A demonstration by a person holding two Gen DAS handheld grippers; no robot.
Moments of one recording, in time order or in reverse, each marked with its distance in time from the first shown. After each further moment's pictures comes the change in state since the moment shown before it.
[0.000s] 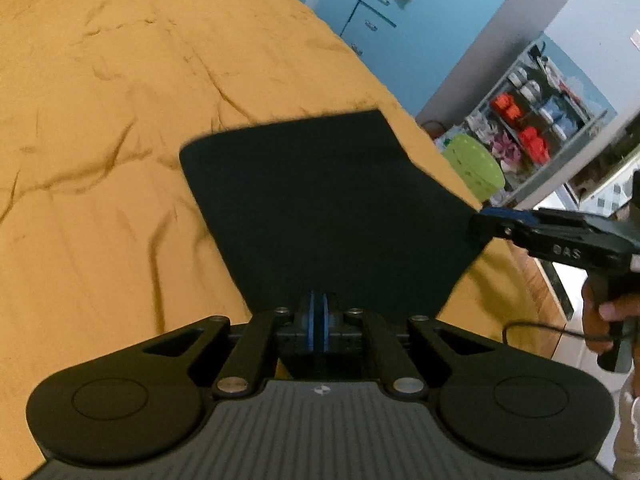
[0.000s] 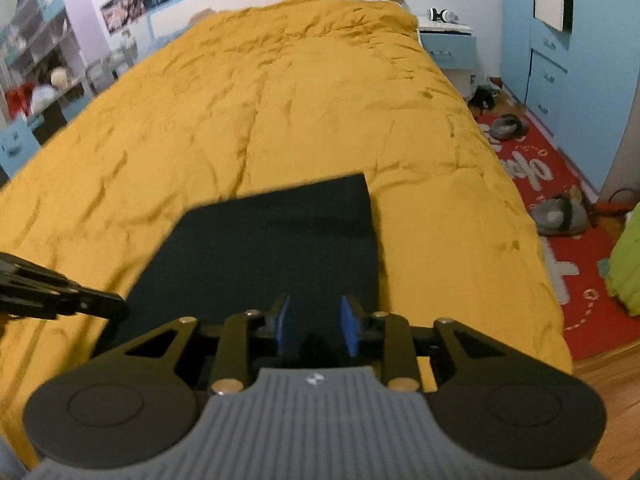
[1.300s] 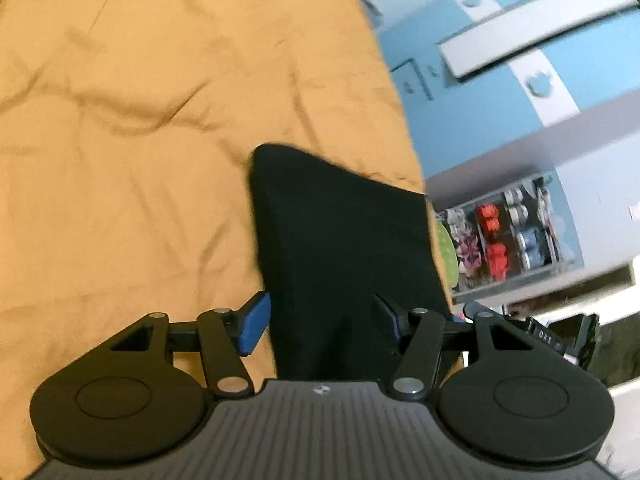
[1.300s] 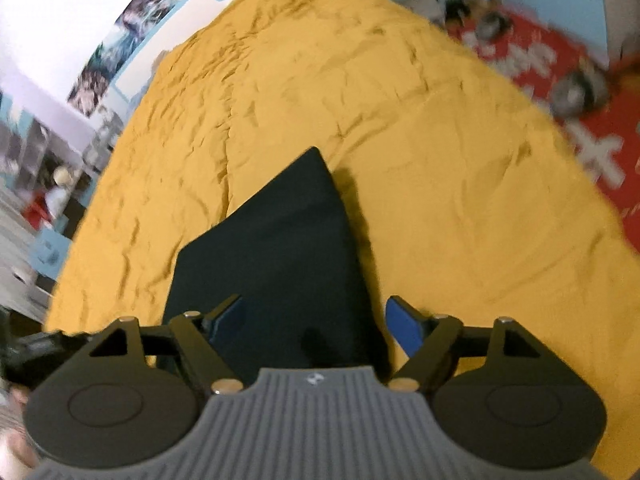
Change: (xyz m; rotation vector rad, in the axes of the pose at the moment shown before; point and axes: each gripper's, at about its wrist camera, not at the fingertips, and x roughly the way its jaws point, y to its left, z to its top) left arm 0.030 0.102 0.019 -0.471 -0.070 -0.237; right arm 0.042 -0.083 0.000 0.449 0.073 0.238
